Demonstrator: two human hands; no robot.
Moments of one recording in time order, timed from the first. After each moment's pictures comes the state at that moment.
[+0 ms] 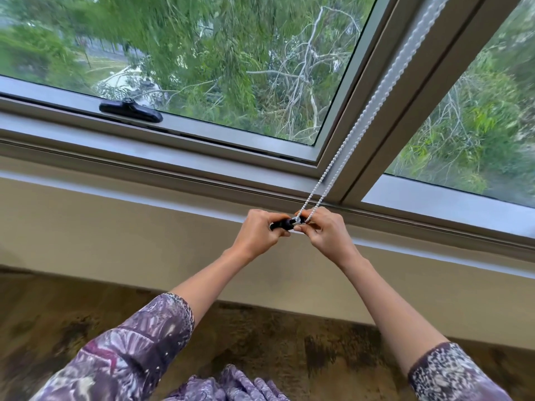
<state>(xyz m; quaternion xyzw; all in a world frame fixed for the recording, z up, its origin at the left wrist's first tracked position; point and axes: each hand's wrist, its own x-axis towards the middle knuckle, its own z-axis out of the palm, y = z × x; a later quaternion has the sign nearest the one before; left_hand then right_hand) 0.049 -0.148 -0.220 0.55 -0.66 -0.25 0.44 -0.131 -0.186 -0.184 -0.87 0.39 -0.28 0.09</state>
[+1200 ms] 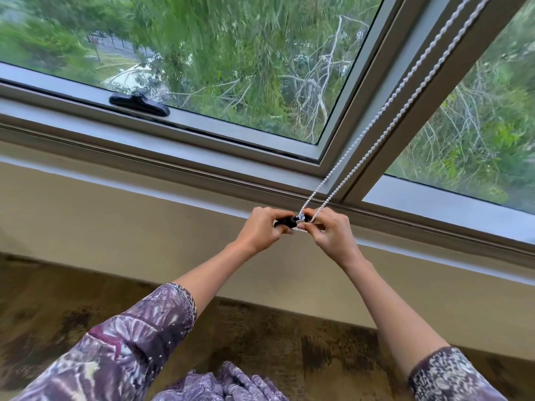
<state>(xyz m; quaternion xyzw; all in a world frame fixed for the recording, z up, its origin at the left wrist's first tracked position) 0.042 -0.145 -0.219 0.56 -0.65 -0.27 0.43 -0.139 -0.177 -0.180 -0.86 0.39 -0.31 0.11</state>
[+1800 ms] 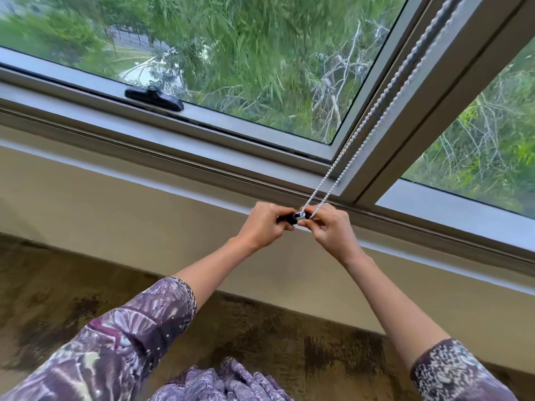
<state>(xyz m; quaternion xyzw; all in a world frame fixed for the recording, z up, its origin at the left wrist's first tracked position) 0.057 -0.143 -0.215 0.60 -0.66 -0.22 0.41 -0.119 -0.189 -0.183 -0.88 0.36 -0.29 0.10</state>
